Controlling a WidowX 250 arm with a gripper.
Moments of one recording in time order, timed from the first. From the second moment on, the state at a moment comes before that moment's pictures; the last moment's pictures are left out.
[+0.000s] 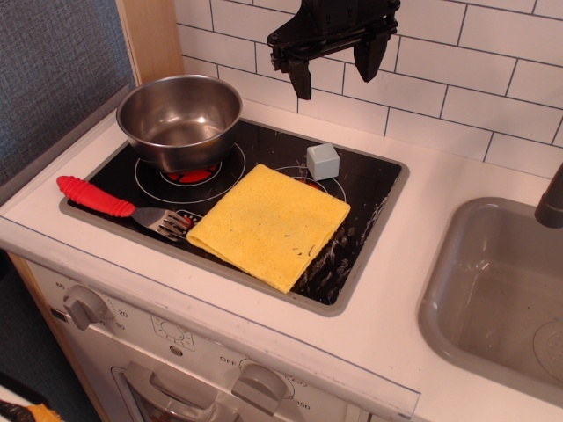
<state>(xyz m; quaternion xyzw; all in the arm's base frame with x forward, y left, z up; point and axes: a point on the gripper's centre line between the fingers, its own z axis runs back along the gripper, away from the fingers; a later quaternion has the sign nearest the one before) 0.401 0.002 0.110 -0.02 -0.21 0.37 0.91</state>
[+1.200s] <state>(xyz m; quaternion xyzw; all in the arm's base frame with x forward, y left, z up) 0.336 0.033 0.125 0.07 -0.20 0.45 0.87</state>
